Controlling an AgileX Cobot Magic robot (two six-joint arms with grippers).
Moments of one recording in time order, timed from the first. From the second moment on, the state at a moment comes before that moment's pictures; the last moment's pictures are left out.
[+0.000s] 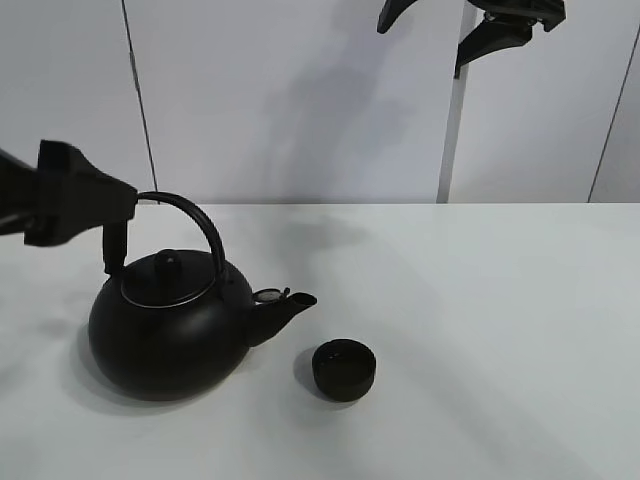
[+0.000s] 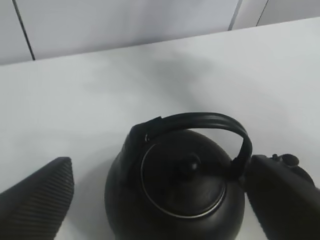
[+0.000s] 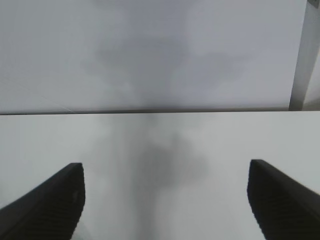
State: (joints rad) left arm -0.46 1.29 -0.40 0.10 -0.33 -0.18; right arm 0.23 1.84 -1.63 0.25 0.58 0.06
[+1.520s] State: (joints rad) left arm -0.46 1.73 -1.57 -0.23 1.00 -0.05; right arm 0.23 1.84 -1.63 0.42 0.97 0.08
